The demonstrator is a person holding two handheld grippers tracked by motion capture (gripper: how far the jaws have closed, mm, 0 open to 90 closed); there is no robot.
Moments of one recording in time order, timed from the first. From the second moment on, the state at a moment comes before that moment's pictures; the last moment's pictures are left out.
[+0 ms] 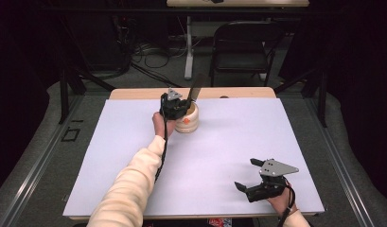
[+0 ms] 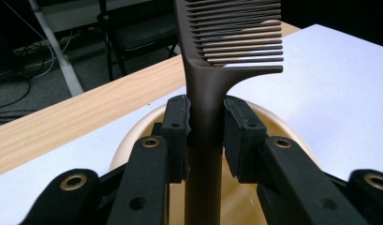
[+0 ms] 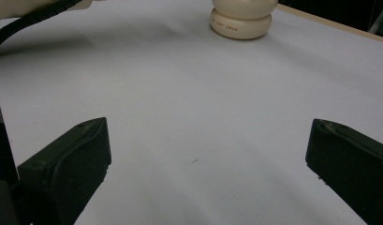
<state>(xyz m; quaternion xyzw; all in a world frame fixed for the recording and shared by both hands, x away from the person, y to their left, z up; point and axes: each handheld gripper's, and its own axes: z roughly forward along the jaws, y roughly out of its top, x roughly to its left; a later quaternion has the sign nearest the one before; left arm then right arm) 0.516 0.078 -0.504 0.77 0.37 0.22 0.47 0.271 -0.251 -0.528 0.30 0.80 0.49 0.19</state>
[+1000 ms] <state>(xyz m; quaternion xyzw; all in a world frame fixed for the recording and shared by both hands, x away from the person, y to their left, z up) 0.505 0.096 -0.473 0.80 0.35 0.18 0.45 0.271 -0.251 -0.528 0.30 0.80 0.49 0.19</state>
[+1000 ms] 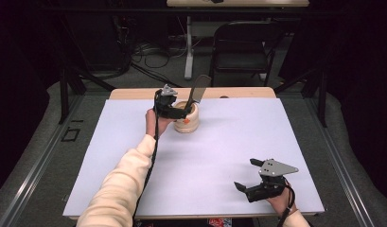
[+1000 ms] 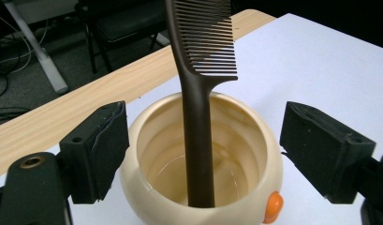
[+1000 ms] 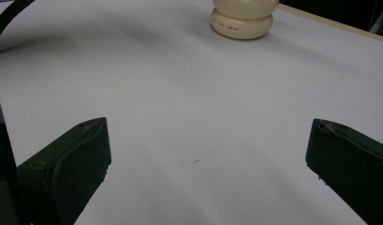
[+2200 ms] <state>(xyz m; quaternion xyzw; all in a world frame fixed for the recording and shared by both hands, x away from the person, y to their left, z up) 0.478 0.126 -0.455 0.82 0.35 0.18 0.41 0.271 -0.250 -0.528 0.29 0.80 0.48 0.19</state>
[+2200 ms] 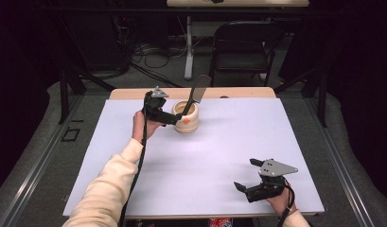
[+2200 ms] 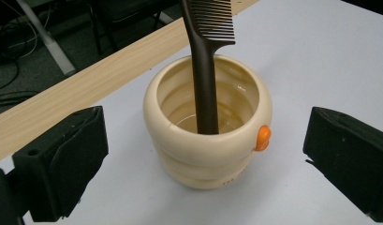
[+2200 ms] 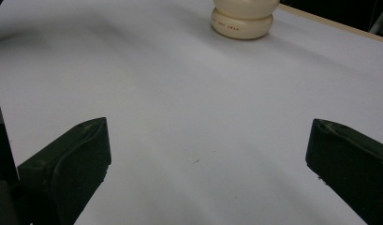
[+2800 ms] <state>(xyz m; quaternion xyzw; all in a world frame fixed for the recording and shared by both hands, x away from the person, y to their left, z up) 0.463 0.138 -0.453 0.83 0.35 0.19 0.39 0.271 -0.249 -0.528 0.29 0.80 0.48 0.19</state>
